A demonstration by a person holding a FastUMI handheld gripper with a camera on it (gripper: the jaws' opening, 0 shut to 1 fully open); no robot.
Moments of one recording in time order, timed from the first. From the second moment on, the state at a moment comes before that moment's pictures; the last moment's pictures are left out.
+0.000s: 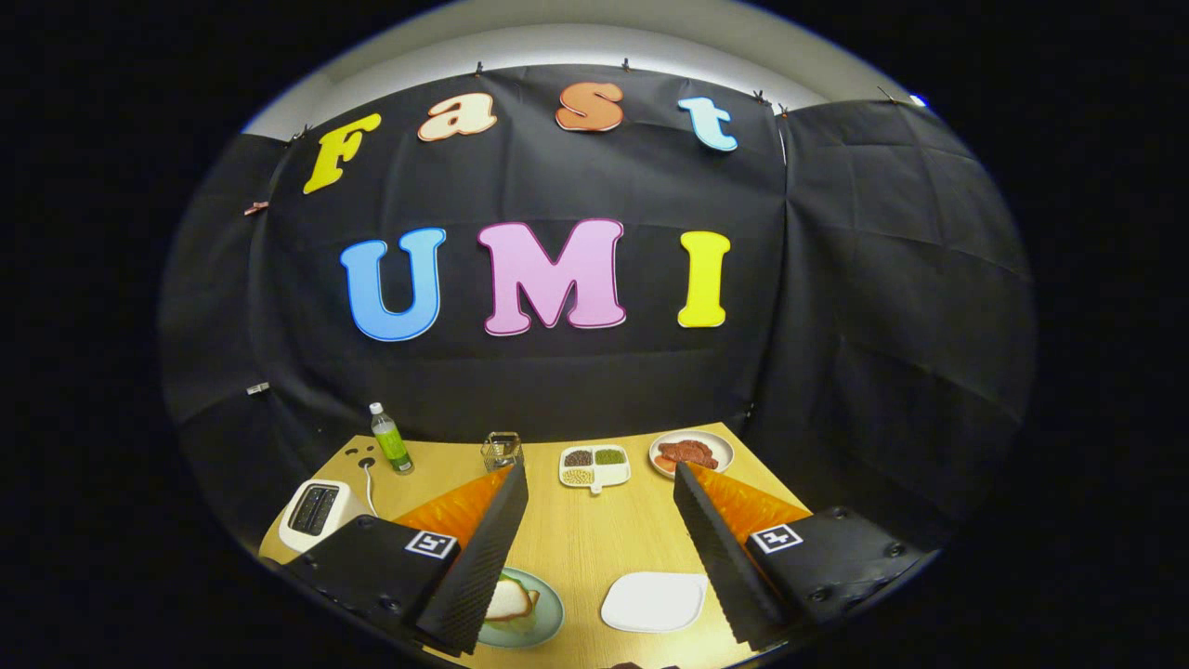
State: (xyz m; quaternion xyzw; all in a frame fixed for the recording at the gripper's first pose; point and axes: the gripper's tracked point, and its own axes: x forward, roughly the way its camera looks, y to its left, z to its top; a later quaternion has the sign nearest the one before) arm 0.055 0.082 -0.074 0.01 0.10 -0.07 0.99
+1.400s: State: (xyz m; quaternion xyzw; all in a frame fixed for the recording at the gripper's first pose) arm 0.056 0.120 -0.062 0.00 0.07 0.09 0.99
